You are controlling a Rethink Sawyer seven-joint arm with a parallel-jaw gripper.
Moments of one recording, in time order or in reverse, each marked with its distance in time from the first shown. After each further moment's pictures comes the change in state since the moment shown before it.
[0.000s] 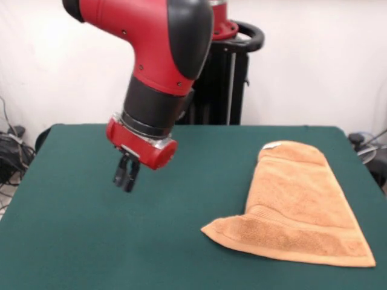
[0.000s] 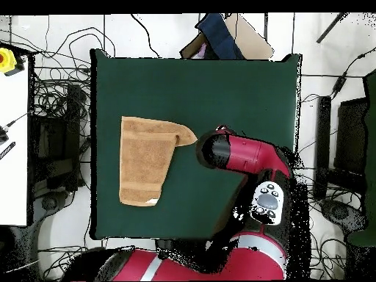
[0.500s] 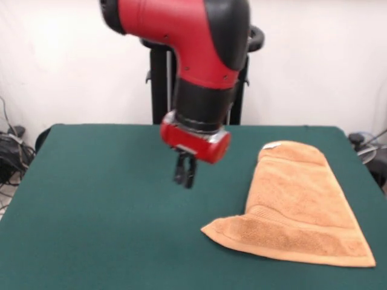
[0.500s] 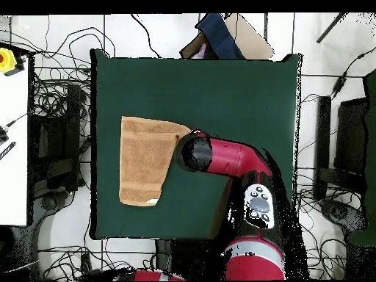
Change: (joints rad) arm -0.024 -0.096 0.169 0.131 0.026 0.040 0.000
